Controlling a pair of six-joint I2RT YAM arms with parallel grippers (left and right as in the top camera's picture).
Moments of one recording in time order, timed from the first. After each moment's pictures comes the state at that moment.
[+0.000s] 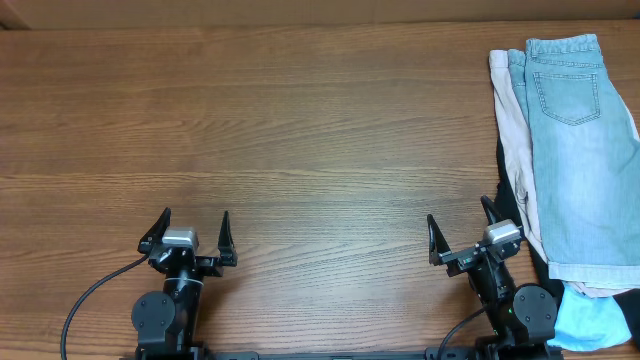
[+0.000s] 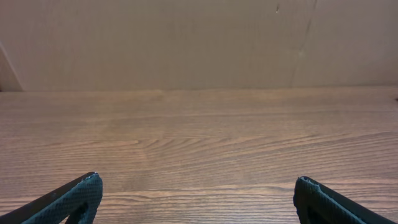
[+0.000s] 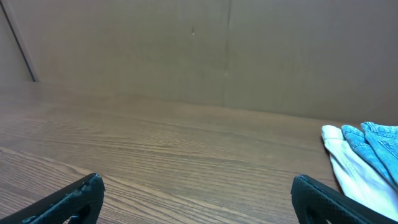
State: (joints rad) left arm 0.05 0.02 0.01 -0.06 0.12 -0.02; right arm 0.12 0.01 0.02 -0.01 -0.20 -0.01
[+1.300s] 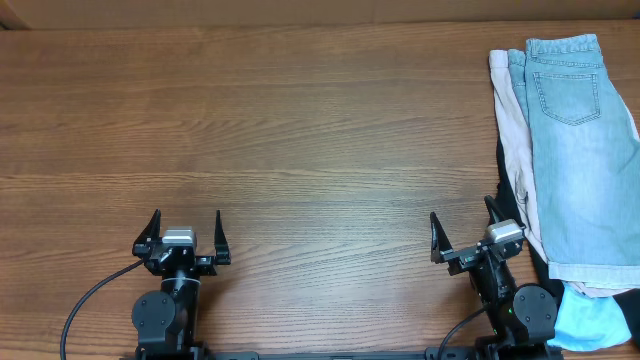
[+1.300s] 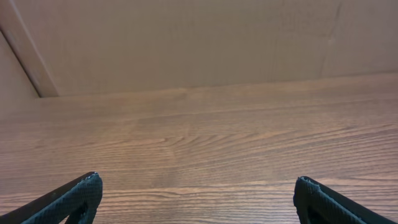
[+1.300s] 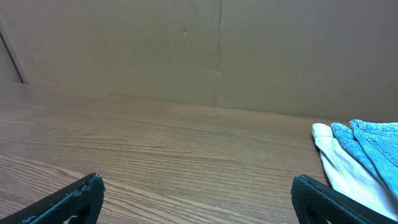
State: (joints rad) left arm 0.05 0.02 0.01 -0.07 0.03 0.06; right arm 0.12 0.01 0.02 -0.01 -0.17 -0.01
